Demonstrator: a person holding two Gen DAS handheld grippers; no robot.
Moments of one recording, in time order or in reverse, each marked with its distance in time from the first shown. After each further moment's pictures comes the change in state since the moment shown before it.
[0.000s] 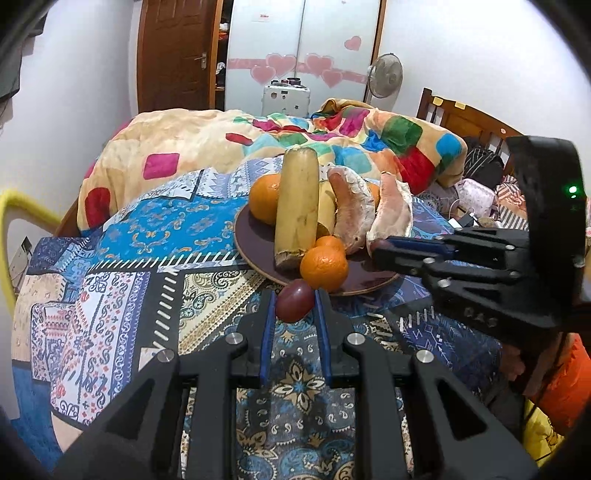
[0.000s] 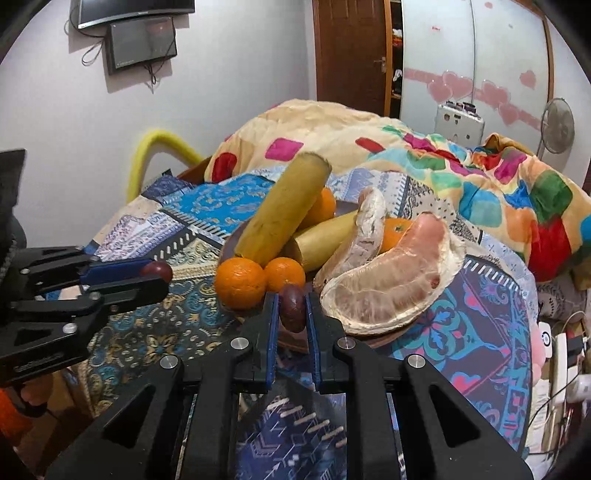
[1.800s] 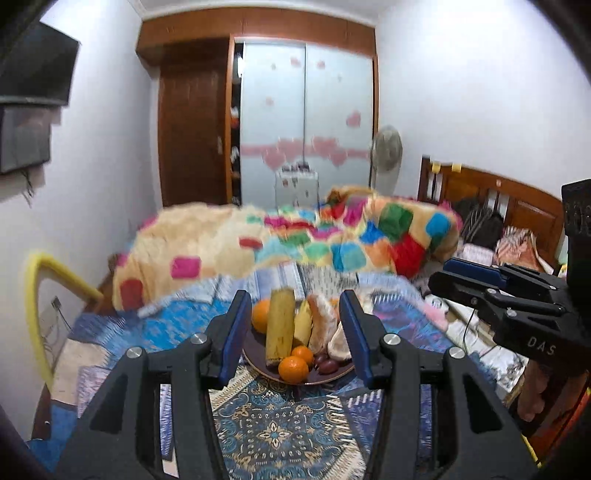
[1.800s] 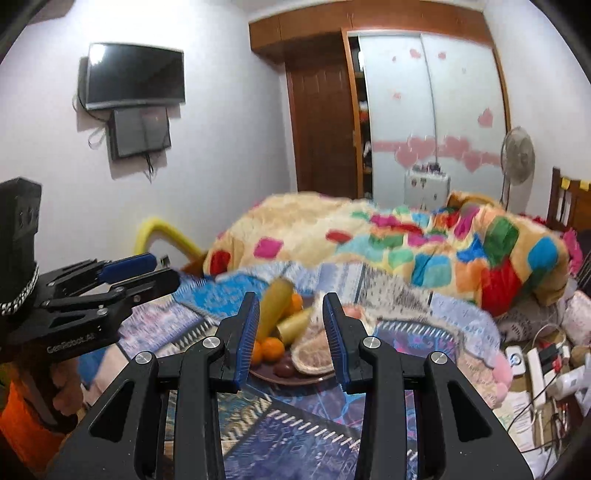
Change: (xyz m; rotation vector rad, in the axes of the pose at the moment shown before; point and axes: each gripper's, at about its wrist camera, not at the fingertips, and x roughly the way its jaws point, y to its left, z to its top) left arm -0.129 -0.063 0.044 0.047 -0.356 0.109; right arm -0.172 -0.002 0.010 0.075 -0.389 -0.049
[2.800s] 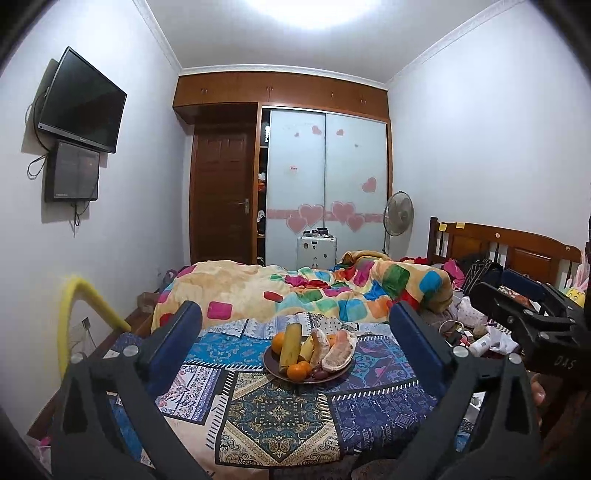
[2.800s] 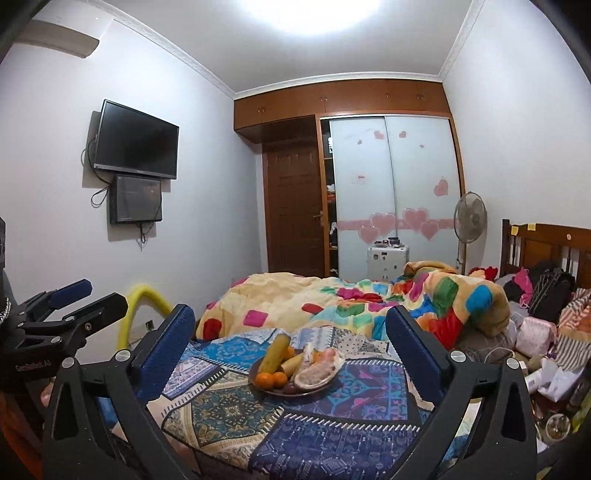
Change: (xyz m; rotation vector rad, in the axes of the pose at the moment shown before) left arm -0.166 -0.023 -0.015 -0.039 -0.233 0.086; right arm -0.137 0.058 -0.014 -0.006 -0.272 -0.151
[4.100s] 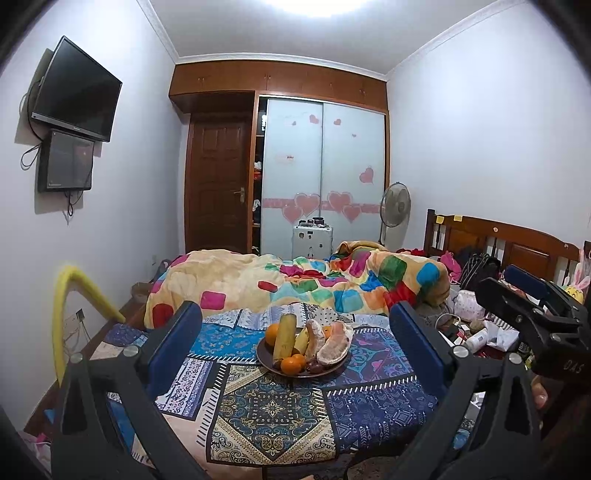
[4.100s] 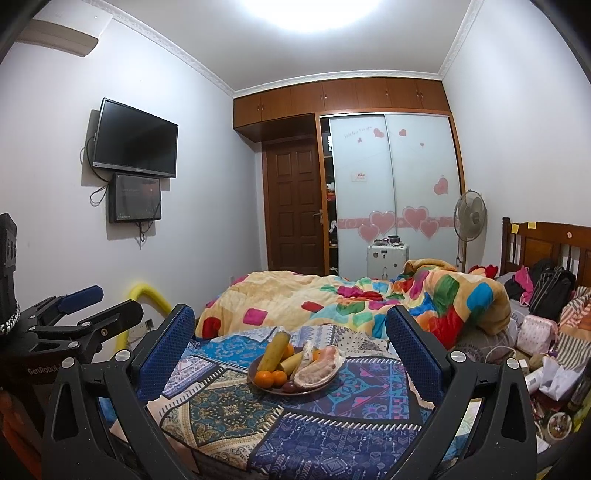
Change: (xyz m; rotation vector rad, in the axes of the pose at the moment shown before) left arm 0.020 0.001 -0.007 -0.009 0.038 -0.017; right arm -0.001 0.001 -0.003 -0.003 0.003 -0.002
